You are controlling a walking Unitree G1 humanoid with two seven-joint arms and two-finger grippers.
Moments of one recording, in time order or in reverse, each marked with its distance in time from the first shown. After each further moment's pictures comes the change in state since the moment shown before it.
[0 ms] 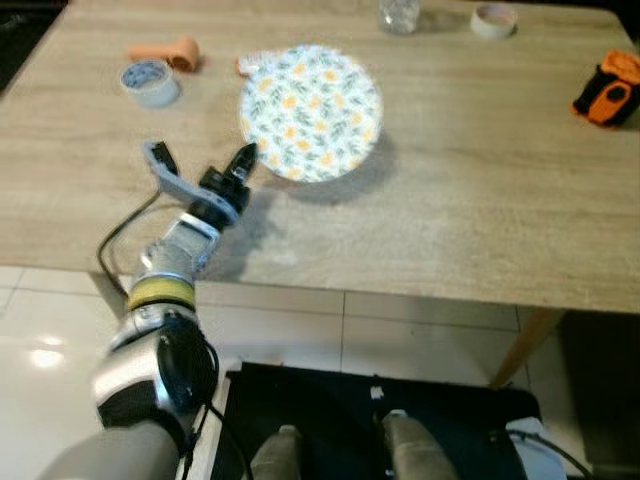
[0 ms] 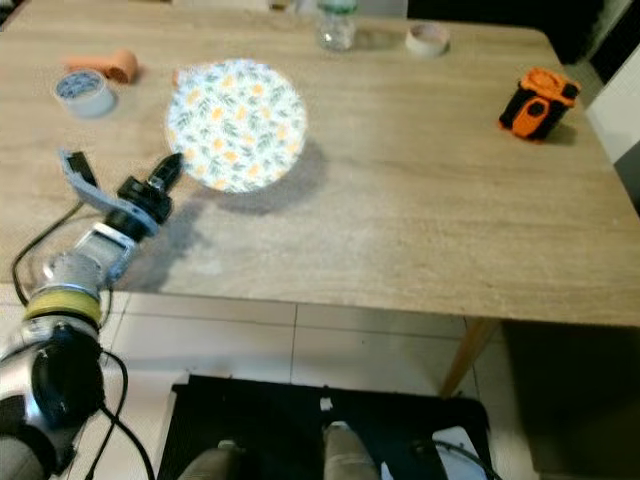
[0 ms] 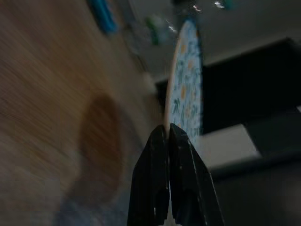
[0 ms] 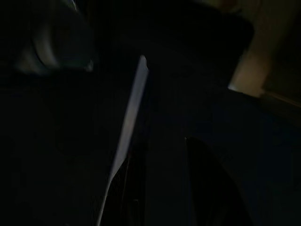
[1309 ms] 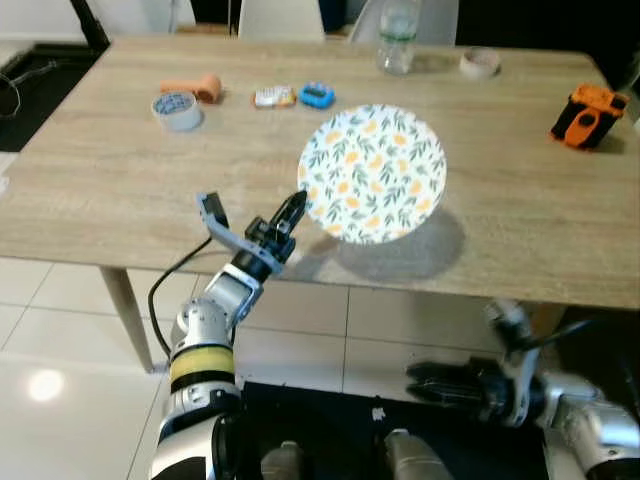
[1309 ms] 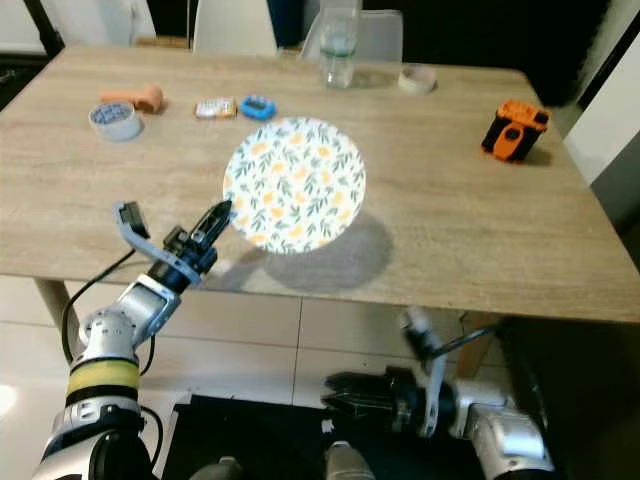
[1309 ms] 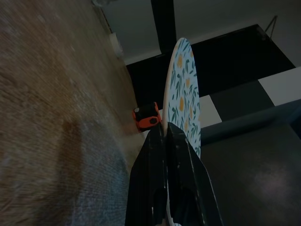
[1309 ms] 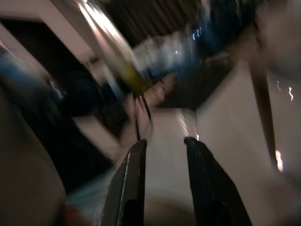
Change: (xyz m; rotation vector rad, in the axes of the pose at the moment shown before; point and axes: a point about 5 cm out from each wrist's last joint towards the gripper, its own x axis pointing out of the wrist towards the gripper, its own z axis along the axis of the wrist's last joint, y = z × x) left arm -0.022 -0.005 -0.052 -0.119 0.038 0.020; right arm -0.135 0.027 0.201 -0.145 -0.873 1.566
